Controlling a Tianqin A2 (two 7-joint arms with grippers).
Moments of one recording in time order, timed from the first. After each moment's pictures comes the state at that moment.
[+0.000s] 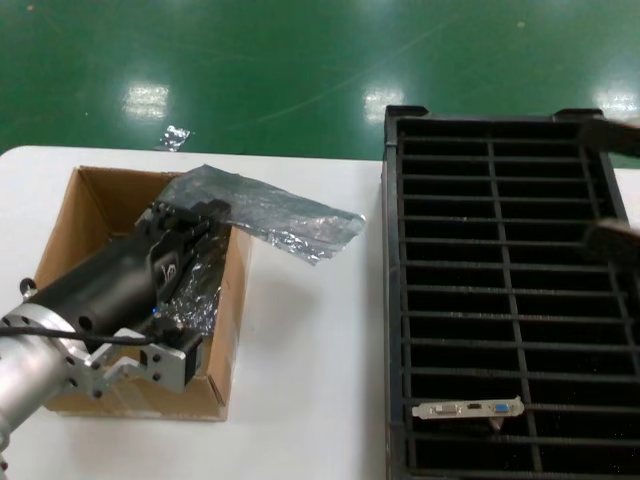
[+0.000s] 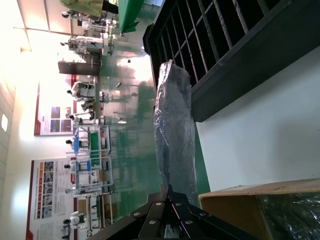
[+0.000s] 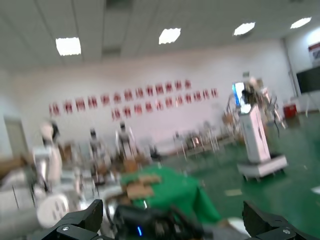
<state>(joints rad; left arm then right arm) -0.22 -0.60 1.66 -1.90 -0.87 0.52 0.32 0.63 0.81 -1.52 1.44 2.28 -1.41 0.51</state>
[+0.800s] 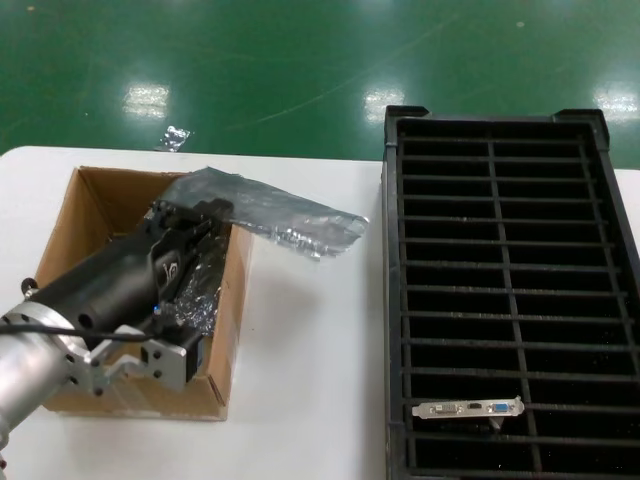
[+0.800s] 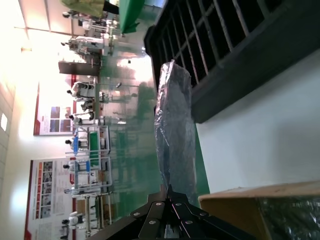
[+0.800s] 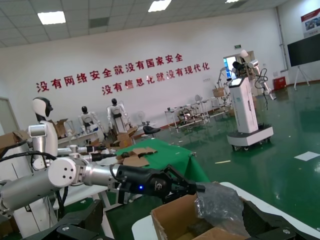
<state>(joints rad) -0.23 -0.59 1.65 -1.92 -0.87 0.54 0.29 0.49 0.90 -1.36 1.42 2.27 -1.54 0.53</state>
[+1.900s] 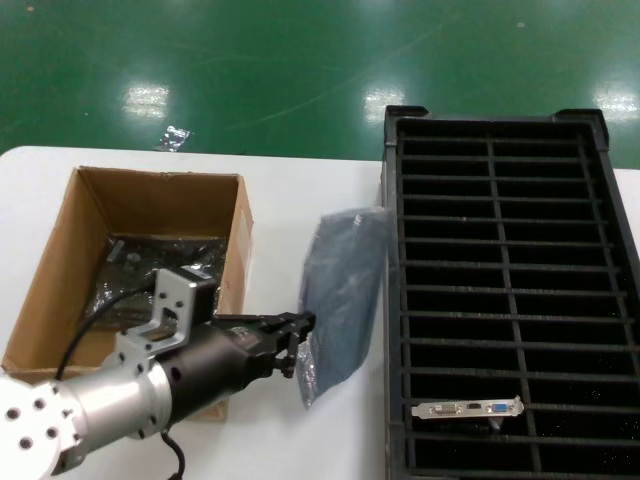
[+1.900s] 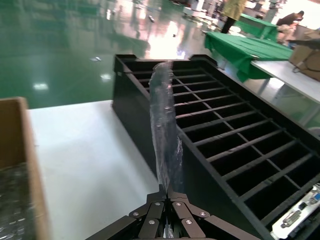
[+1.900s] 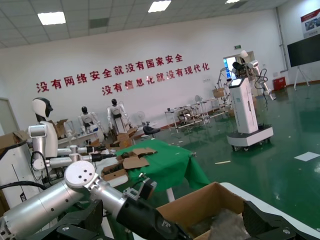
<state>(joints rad) -0.35 -0.03 1.28 -1.75 -0.80 1.25 -0.76 0.49 0.90 -1.36 1.42 2.27 -1.54 0.53</state>
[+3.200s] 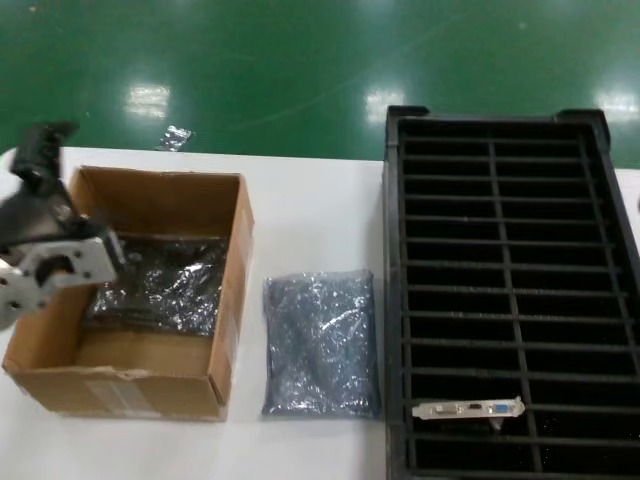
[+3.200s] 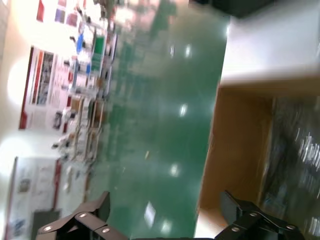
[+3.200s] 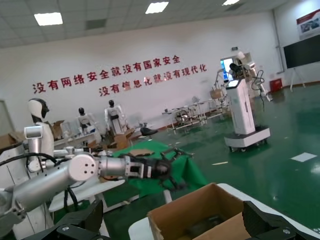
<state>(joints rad) -0.39 -0.46 1.50 -1.69 -0.53 0.60 -0.08 0.49 0.89 -1.36 1.43 2.26 -1.51 0.52</state>
